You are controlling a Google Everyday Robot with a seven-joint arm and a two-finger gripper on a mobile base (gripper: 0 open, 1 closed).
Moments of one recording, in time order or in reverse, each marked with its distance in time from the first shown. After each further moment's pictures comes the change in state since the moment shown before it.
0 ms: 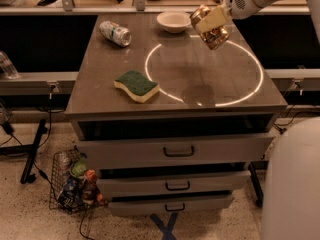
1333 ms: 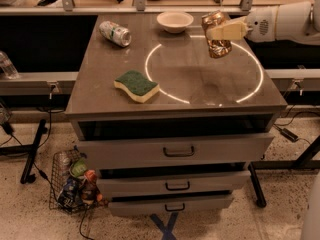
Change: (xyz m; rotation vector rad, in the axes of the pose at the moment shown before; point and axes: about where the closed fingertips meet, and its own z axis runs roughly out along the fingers) arm 0.025 0.002 -0.015 -0.259 -0.405 0.048
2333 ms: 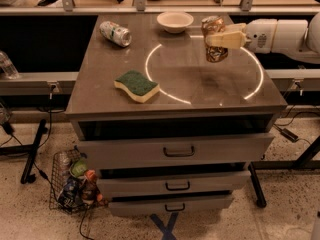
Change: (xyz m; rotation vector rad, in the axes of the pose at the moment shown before) arm 0.013 -0.001 0.003 -0.055 -0.142 -0.072
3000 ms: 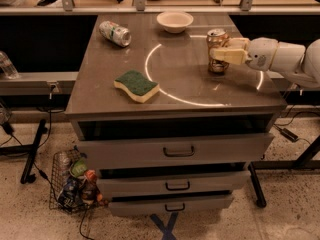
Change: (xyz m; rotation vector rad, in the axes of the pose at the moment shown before) arm 0.042 -0.018 -0.010 0.028 -0.110 -0.071
